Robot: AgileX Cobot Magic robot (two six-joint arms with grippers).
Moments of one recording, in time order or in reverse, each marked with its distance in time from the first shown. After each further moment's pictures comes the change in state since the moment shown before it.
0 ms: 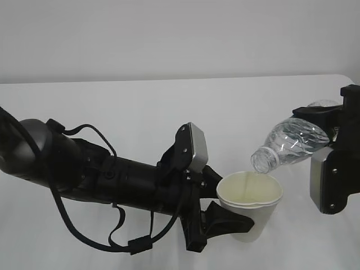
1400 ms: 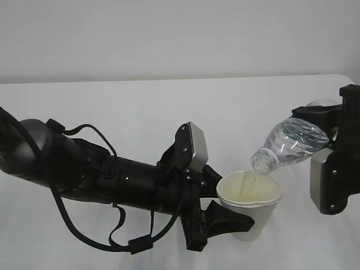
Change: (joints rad) left arm 0.000 0.000 0.000 -0.006 0.002 0.000; right arm 0.000 0.000 0.000 -0.004 -0.004 -0.019
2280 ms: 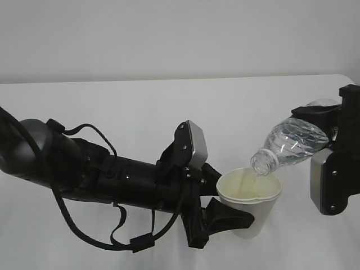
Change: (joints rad) left arm 0.000 0.000 0.000 -0.024 0.002 0.000; right arm 0.000 0.000 0.000 -0.003 -0.002 -0.005
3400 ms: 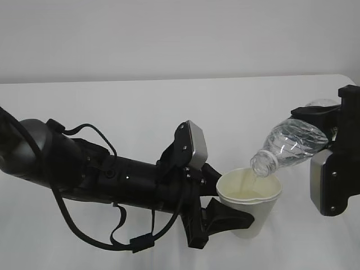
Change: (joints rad) left arm 0.000 0.000 0.000 0.000 0.002 0.000; right arm 0.000 0.000 0.000 -0.011 0.000 -0.004
